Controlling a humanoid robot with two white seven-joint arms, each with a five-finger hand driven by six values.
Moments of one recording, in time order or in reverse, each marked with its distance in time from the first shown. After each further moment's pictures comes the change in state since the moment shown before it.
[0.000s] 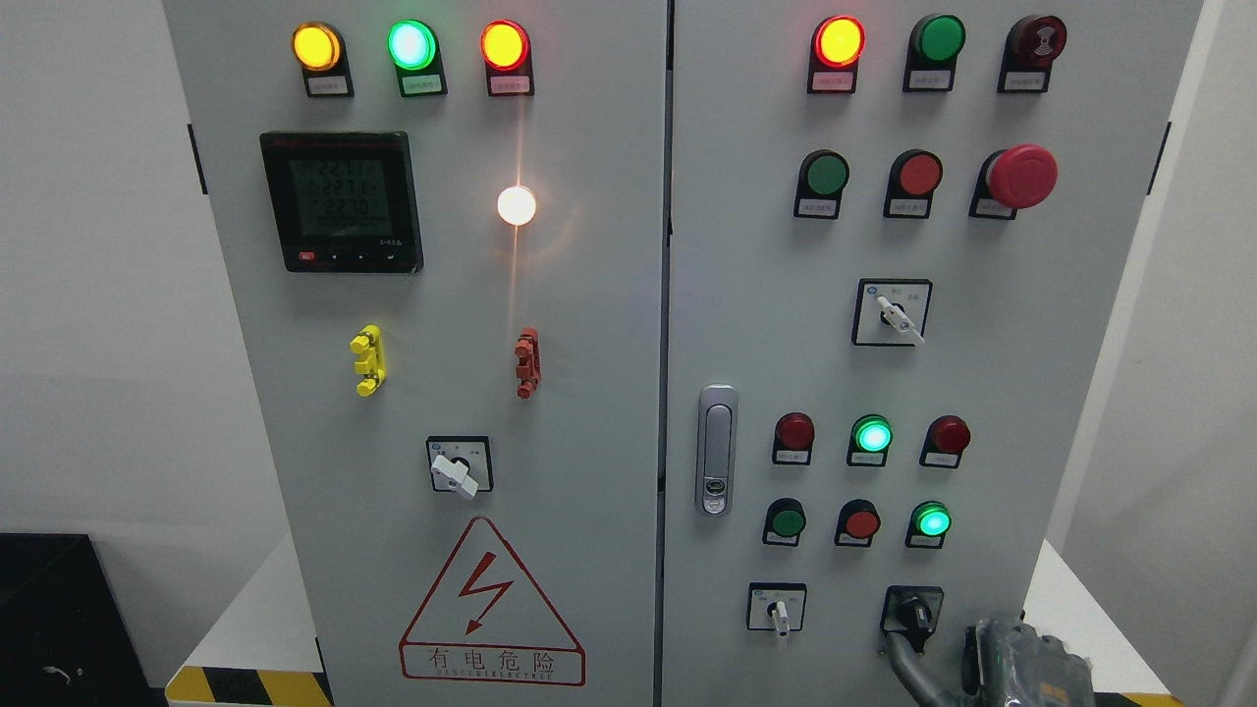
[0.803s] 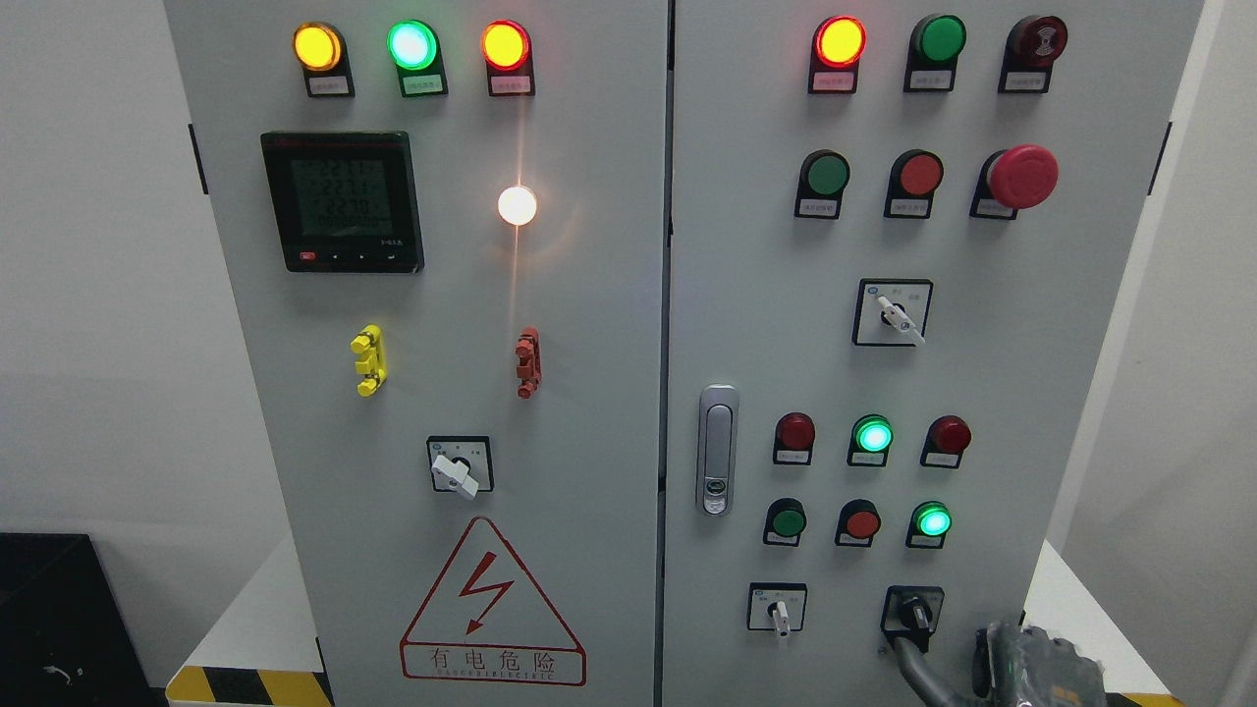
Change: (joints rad) left arm 0.000 0.000 0.000 0.000 0.000 0.000 -0.003; right arm -0.008 -0.002 -0.036 0.011 0.000 -0.021 -0.003
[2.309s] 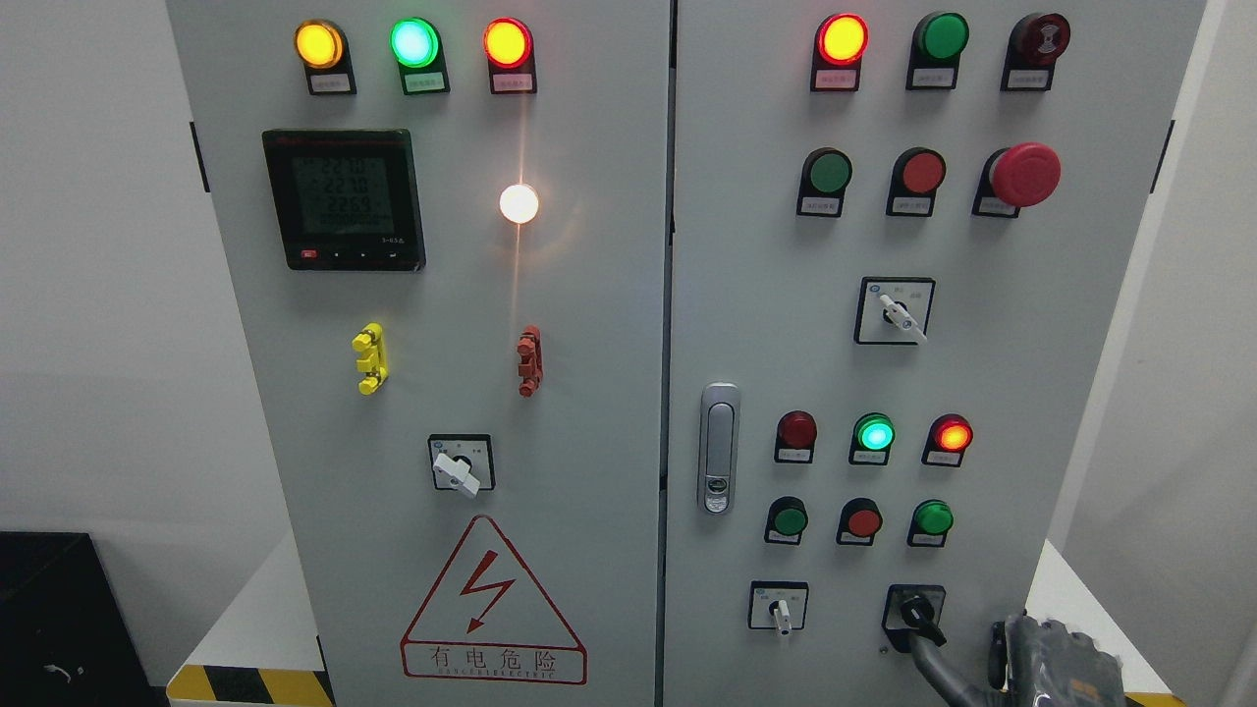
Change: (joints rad) left arm 0.000 0.000 0.000 0.000 0.000 0.000 0.004; right arm -0.020 0.002 -0.035 -0.002 -0.010 0.002 0.005
